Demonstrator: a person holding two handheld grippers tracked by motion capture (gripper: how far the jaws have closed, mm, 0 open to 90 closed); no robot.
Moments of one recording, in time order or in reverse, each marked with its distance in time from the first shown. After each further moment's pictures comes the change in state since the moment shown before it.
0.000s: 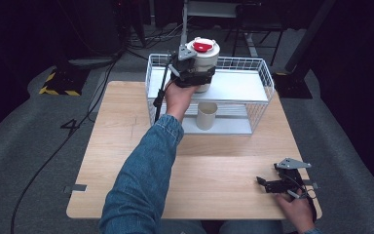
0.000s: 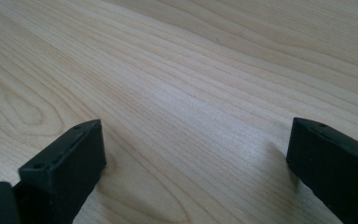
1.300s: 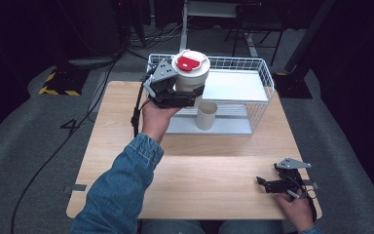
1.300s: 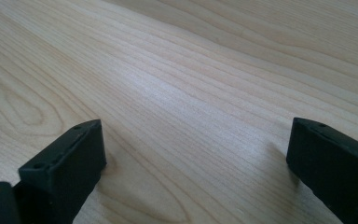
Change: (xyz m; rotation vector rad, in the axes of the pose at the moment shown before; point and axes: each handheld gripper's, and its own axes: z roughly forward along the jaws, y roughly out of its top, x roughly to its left) left arm -0.019 -0.007 -0.098 -0.038 -0.134 0.096; right arm 0.000 0.000 0.000 0.002 -0.001 -0.002
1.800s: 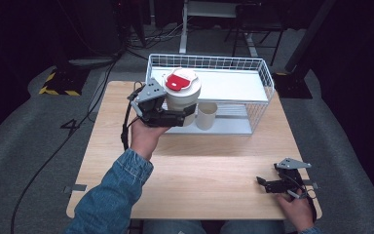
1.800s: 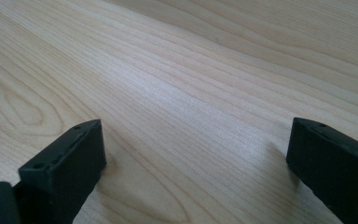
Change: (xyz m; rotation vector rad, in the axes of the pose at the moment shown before) left arm -0.014 -0.027 -0.042 0.014 -0.056 -0.006; right arm 0.000 0.000 0.000 0.000 0.000 0.000
